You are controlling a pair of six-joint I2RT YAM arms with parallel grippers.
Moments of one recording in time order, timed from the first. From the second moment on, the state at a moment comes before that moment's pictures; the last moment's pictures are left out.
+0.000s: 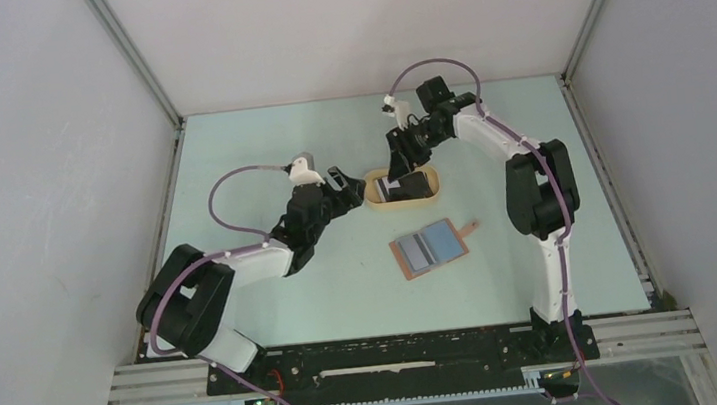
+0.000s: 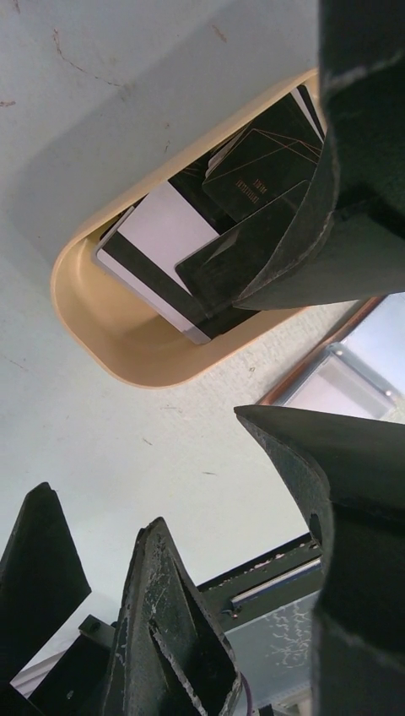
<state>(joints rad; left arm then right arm) -0.60 1.53 0.63 0.62 -0.21 -0.73 0.35 2.12 1.80 -0.77 -0.76 -0.20</state>
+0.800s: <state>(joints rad) -0.60 1.65 0.74 0.49 -0.20 -0.73 0.37 2.24 1.81 -0.70 -0.59 0.05</state>
